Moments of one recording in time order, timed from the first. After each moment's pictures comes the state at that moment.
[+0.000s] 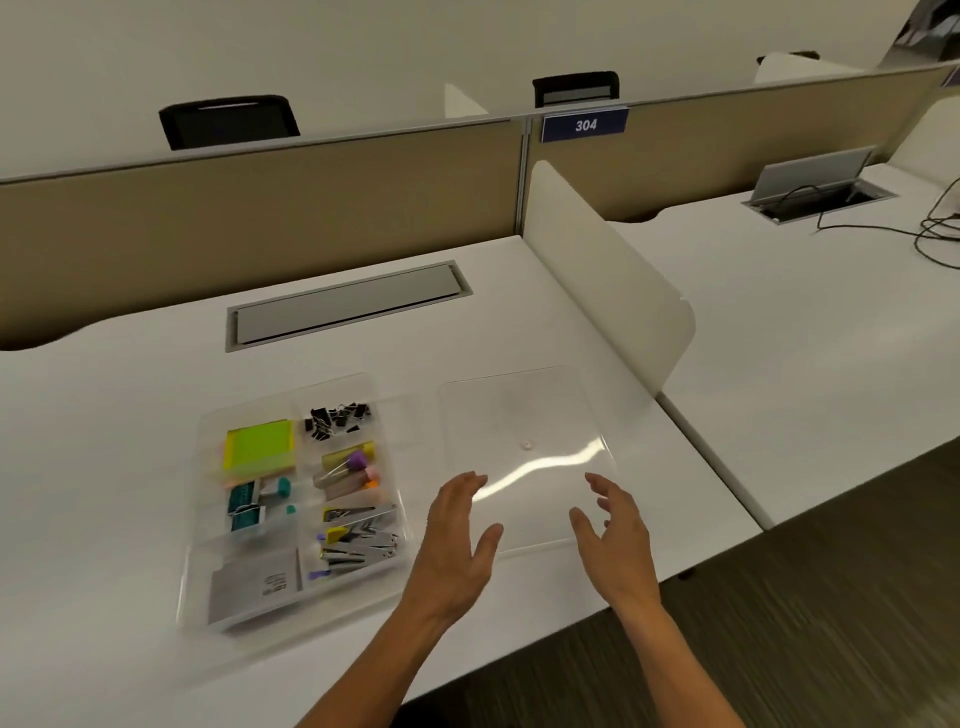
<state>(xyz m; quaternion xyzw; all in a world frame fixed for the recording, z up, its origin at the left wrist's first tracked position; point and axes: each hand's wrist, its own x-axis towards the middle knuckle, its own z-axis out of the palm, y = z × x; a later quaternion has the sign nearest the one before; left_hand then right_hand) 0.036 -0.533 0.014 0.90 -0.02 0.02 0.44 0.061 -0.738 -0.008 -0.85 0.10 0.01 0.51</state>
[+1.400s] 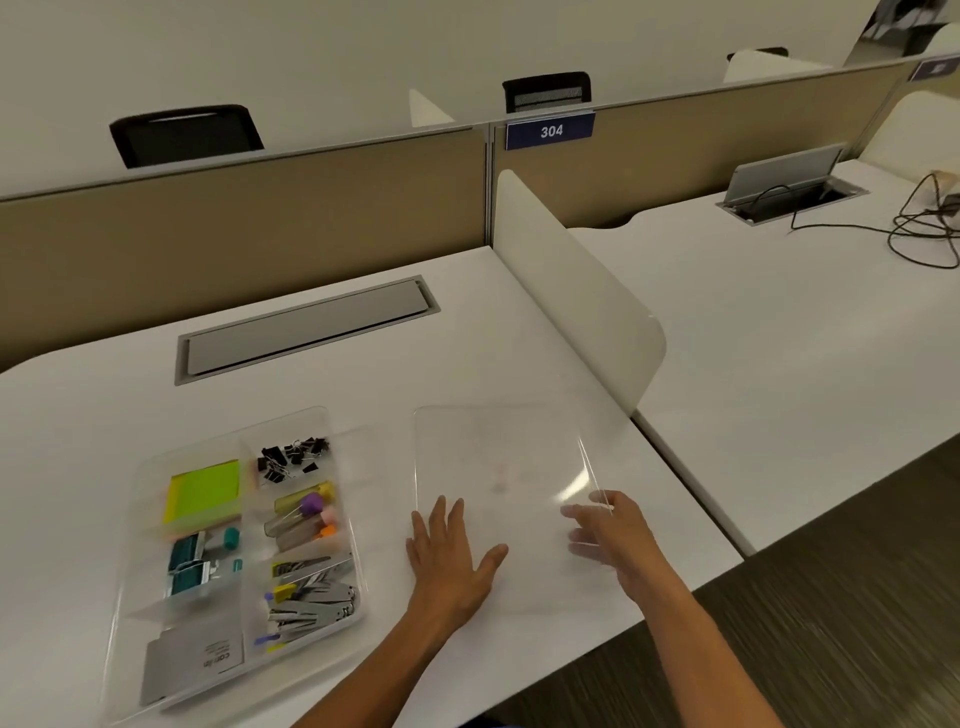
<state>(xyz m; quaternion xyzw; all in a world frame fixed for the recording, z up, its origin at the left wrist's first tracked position) 0.097 -0.571 -0.033 0.94 0.08 -0.16 0.30 0.137 -0.788 -0.001 -0.70 0.27 0.17 0.64</state>
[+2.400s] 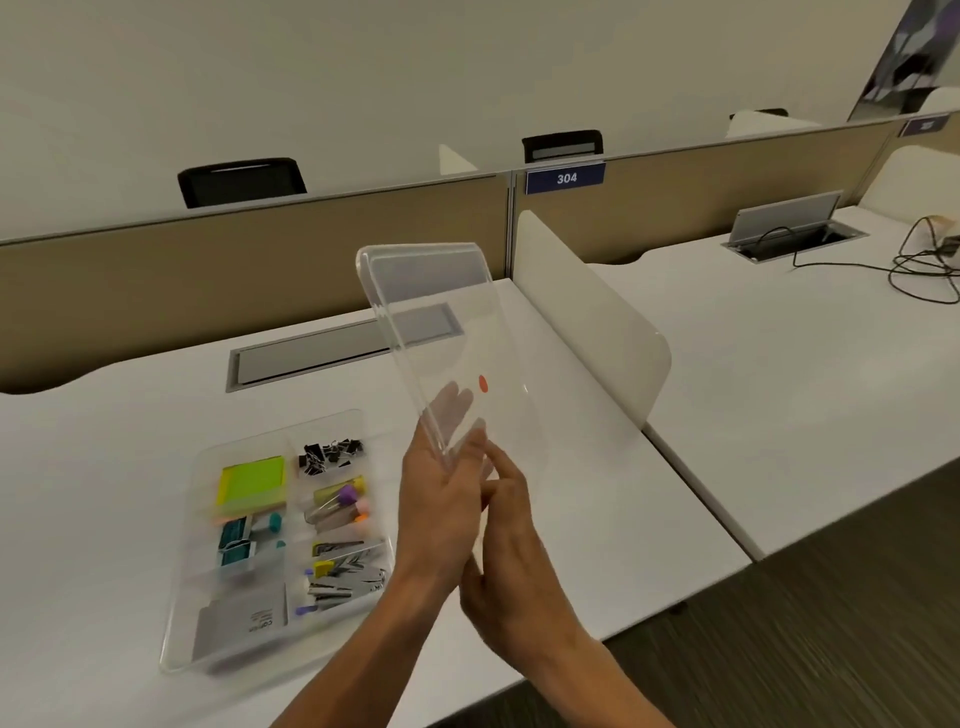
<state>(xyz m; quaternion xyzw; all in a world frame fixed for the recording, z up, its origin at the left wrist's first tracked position) 0.051 -0.566 0.160 0.67 0.03 0.14 0.73 0.026 -0.649 0.114 -0.84 -0.22 -0.05 0.49</state>
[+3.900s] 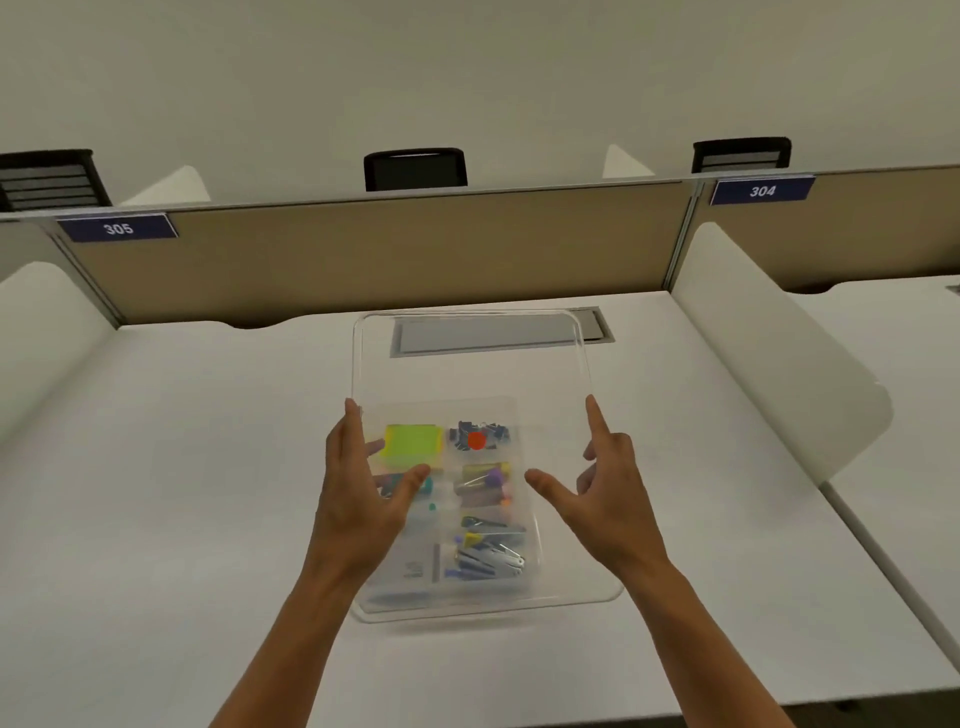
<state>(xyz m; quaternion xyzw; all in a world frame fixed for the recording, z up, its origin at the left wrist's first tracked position) -0.006 -0.339 0.124 0.86 0.18 0.25 0.41 0.096 -0.571 0.105 -0.87 -0.17 -0.02 0.47</state>
